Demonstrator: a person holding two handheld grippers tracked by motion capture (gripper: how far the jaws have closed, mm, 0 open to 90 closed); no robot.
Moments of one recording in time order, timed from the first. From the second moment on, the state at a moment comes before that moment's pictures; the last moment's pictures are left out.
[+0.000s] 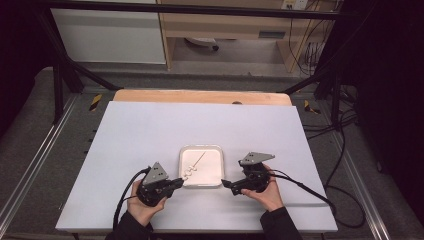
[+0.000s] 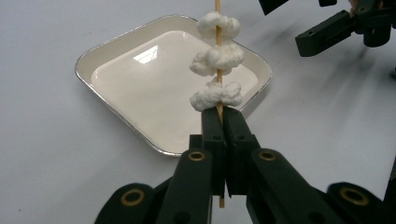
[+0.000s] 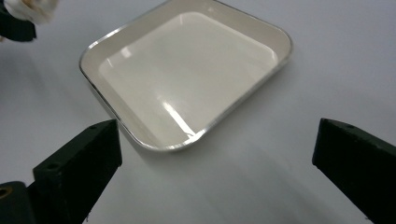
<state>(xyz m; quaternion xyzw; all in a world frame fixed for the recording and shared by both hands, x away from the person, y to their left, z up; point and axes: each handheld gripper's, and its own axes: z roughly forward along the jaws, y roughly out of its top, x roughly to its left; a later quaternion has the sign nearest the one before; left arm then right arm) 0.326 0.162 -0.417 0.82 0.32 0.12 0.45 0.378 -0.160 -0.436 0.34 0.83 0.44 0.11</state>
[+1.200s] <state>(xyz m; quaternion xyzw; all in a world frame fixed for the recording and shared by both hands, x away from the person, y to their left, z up) 0.366 0.133 -0.405 0.84 0.37 0.12 0.39 0.359 -0.235 -0.450 0.37 0.82 0.43 0.11</state>
